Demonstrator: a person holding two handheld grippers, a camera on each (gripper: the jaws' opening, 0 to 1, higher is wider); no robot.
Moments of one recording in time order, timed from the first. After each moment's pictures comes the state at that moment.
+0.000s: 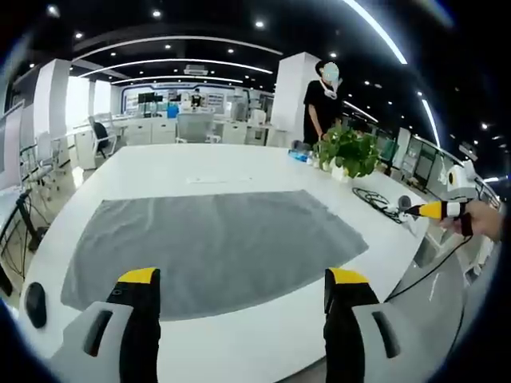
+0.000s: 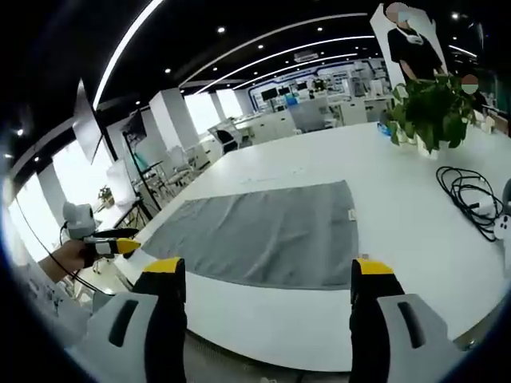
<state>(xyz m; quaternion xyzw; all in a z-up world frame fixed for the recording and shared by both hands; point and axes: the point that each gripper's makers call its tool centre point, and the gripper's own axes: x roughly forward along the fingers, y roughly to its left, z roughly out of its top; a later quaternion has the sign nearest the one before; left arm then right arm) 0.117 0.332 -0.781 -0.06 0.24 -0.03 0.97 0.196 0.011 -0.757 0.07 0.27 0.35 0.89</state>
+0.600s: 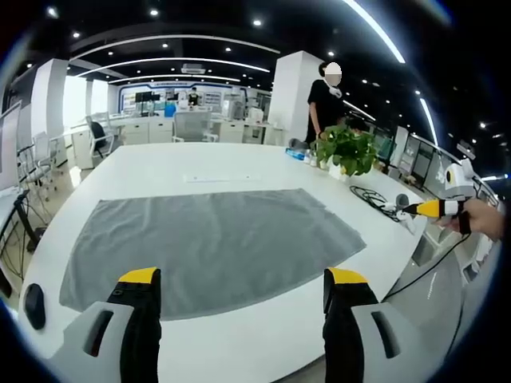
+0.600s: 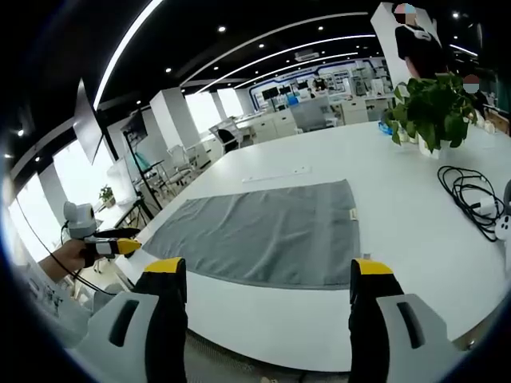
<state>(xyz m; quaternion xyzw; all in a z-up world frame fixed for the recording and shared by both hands) 0.117 0.327 -0.781 -0.05 0.25 -0.04 0.97 0.196 0.012 -0.757 0.07 0.27 0.35 0.89</state>
